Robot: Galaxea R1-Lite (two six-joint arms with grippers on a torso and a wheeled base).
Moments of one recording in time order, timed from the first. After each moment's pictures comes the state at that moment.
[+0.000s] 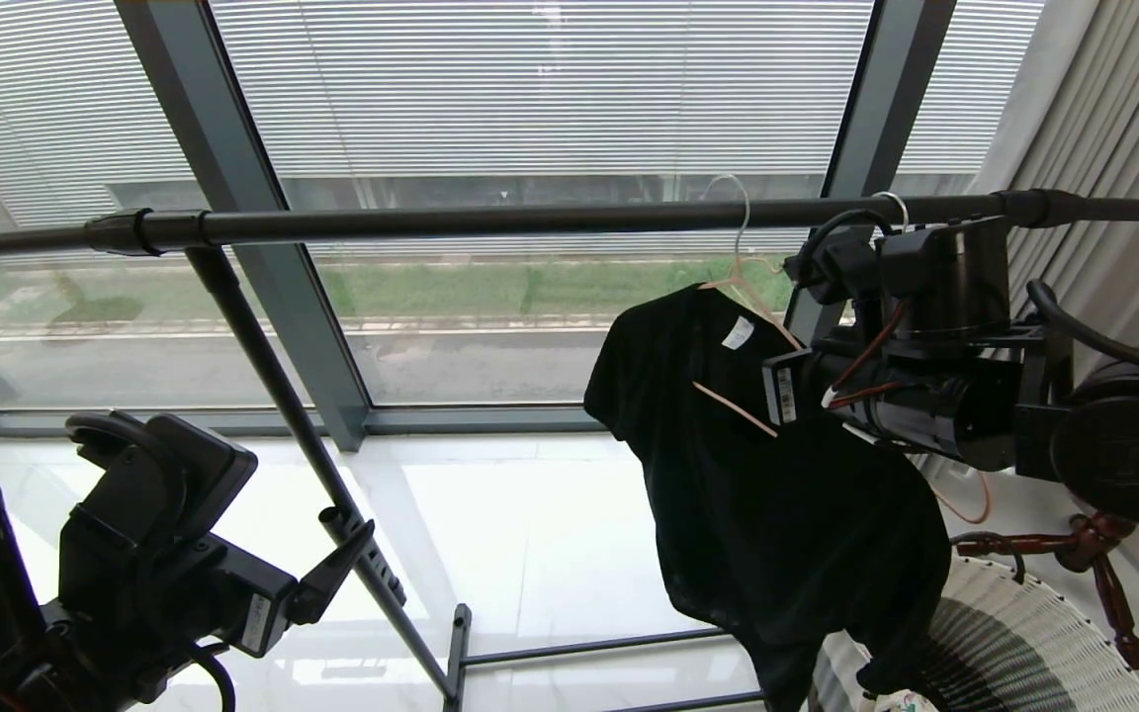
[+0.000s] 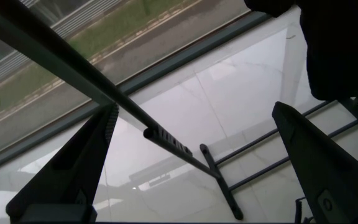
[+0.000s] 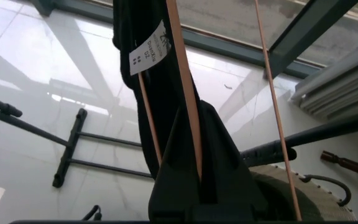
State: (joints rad) left arm -0.48 1.22 -0.30 -0.65 0.28 0.38; right arm 0.69 1.74 -1.14 -0.25 -0.35 0.06
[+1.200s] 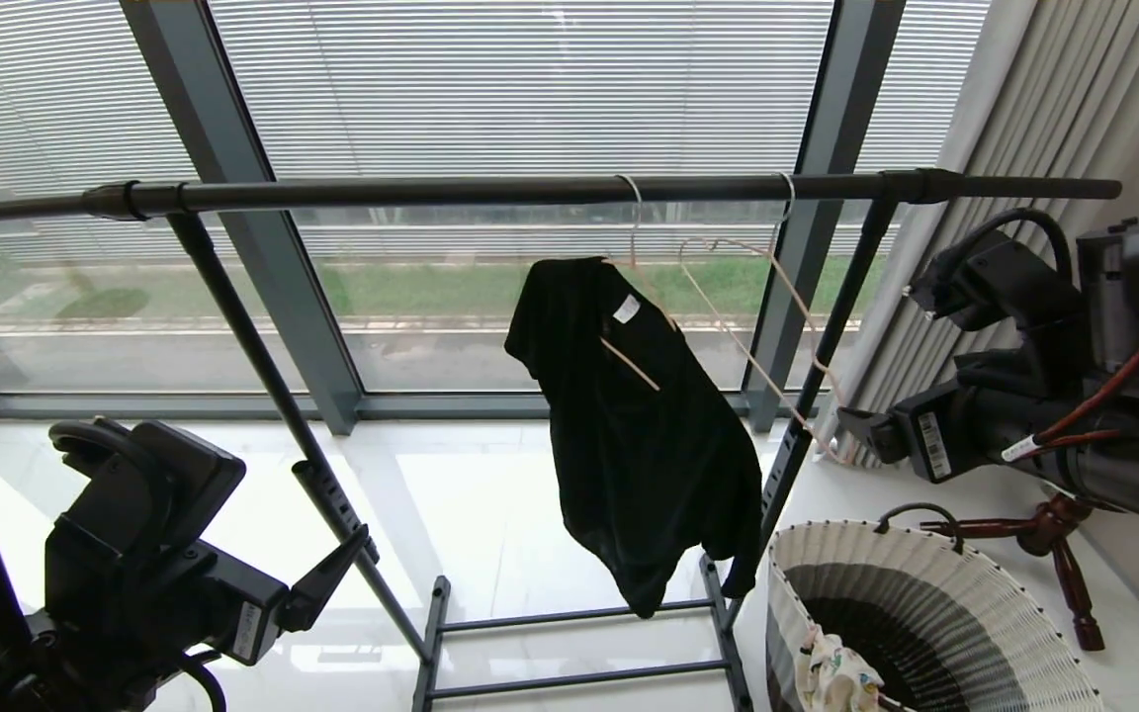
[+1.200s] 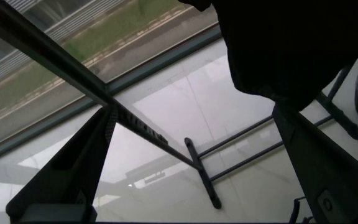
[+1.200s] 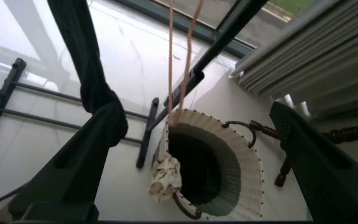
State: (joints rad) left arm -0.48 1.20 -0.28 -0.66 0.28 0.38; right arm 0.71 1.43 -0.96 -0.06 -0.50 -0.08
